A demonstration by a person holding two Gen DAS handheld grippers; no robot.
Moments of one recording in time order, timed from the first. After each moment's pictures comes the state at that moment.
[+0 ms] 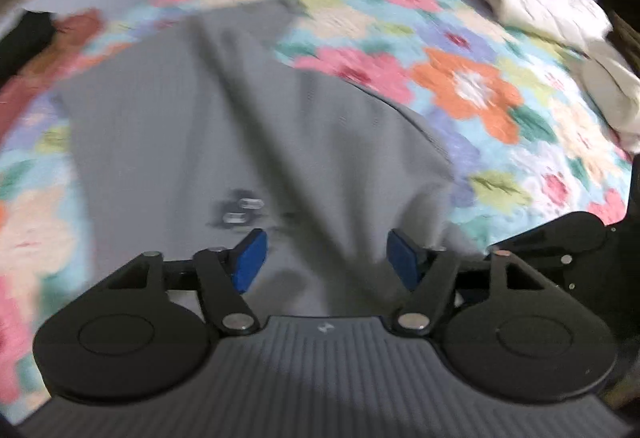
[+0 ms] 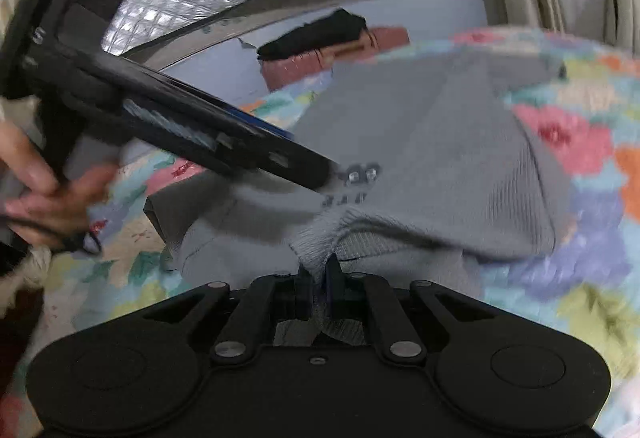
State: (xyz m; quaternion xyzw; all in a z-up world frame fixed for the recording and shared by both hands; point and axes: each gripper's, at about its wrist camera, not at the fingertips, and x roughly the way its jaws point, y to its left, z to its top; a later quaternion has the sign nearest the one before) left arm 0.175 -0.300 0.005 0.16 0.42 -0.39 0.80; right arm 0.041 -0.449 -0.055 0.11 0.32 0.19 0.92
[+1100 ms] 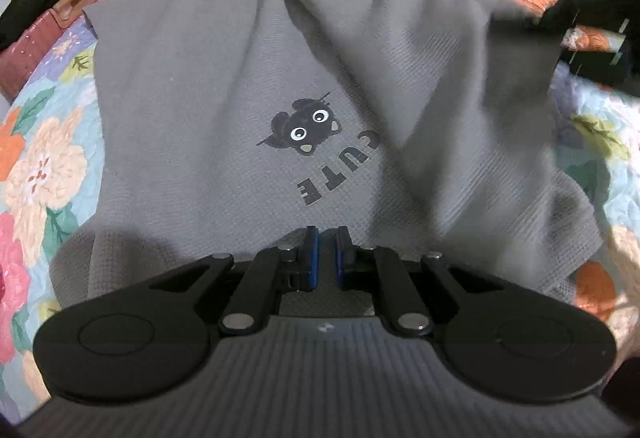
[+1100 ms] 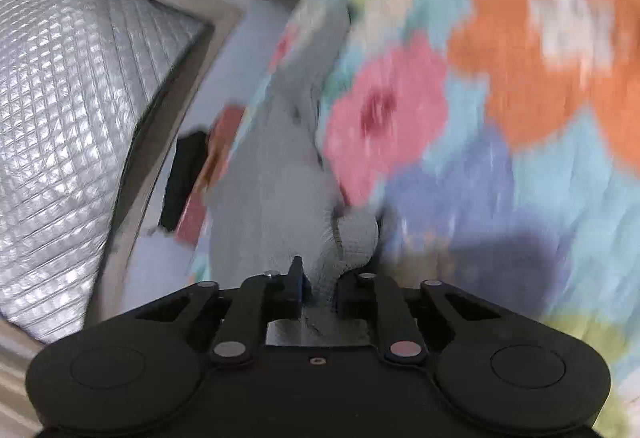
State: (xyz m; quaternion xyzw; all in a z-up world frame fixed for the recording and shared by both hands) left arm 0.198 -0.272 -0.057 0.20 0.47 -0.28 0.82; right arm 0.086 -0.571 -0.054 0.41 0.24 -0.01 0.88
